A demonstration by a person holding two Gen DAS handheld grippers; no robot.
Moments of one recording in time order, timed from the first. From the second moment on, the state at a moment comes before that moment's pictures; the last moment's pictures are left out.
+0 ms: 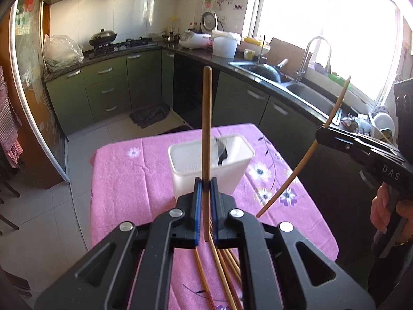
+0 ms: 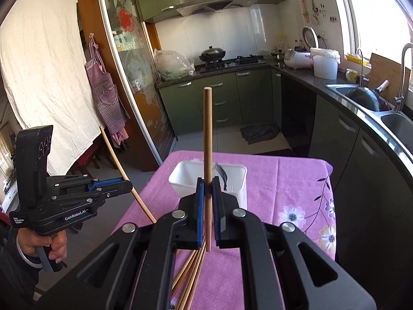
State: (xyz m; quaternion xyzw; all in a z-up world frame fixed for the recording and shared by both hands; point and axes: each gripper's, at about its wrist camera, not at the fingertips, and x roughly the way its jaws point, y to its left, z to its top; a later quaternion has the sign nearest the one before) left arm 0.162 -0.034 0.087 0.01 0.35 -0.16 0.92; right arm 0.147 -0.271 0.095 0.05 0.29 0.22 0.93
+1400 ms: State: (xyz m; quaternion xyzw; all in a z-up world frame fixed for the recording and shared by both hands) left arm 0.181 -0.038 0.043 0.04 0.41 -0.15 0.90; right arm 0.246 -0.257 0.060 0.05 0.31 0.18 0.93
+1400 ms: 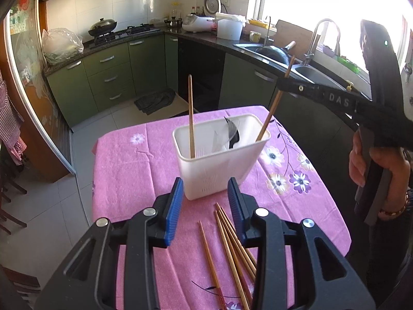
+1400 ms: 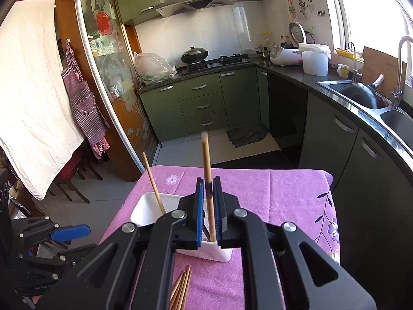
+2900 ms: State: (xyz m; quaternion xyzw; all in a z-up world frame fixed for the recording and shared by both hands) left arm 0.186 -0.072 -0.132 0.06 0.64 -0.10 0.76; right arm 0.158 -0.275 -0.088 0.01 0.51 0.21 0.84
